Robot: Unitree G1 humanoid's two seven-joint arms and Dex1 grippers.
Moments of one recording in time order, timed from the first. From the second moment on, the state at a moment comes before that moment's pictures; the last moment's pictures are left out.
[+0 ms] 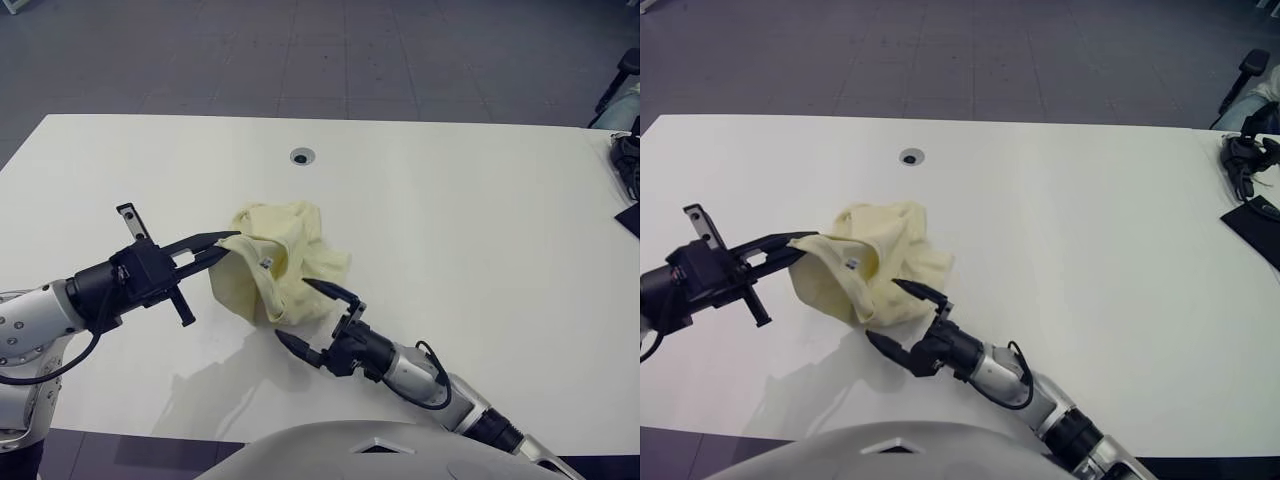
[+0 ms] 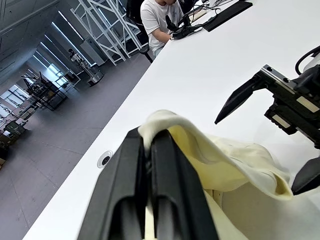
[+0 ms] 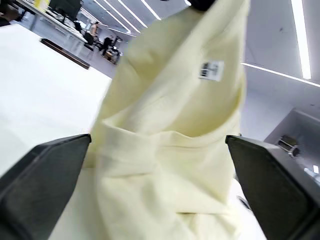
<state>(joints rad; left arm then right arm) 0.28 0.84 0.35 -0.60 -0.49 -0.02 -0.91 0.07 -0.36 0.71 0.05 -0.34 -0.69 0.11</state>
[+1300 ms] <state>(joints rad) 0.20 0.80 0.31 -0.52 -0.27 -0.07 -0.82 0.11 -0.32 0.47 0.02 -0.37 -0.62 0.12</state>
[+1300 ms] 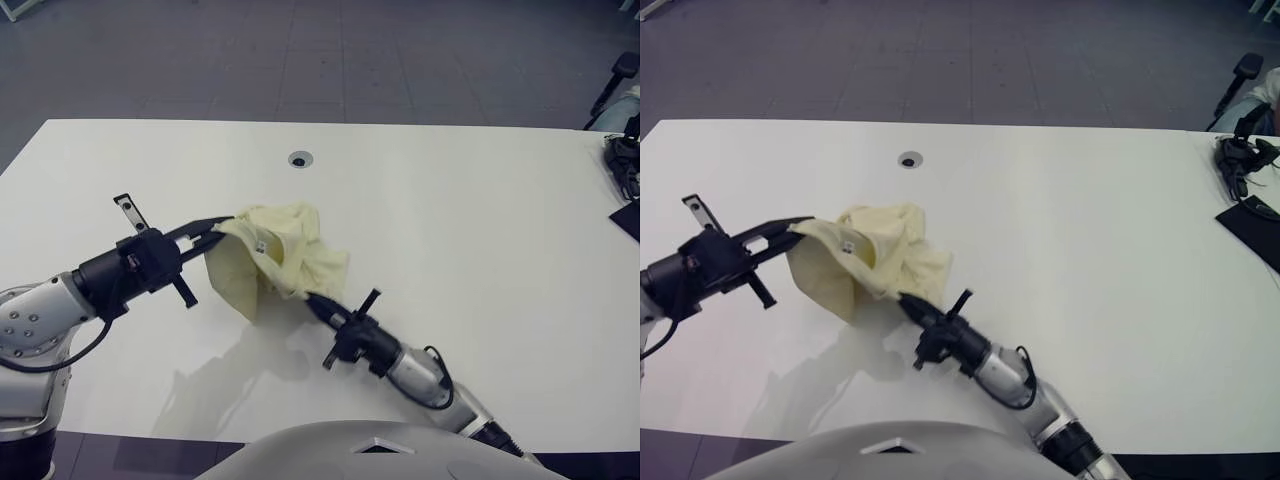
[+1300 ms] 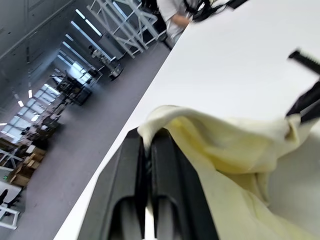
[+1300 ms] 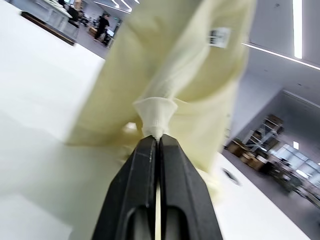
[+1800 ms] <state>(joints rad) -0.78 0.75 -0.15 0.10 0.38 -0.24 -0.58 -0.73 -0.67 0.03 0.50 -0.34 -0.63 0.11</state>
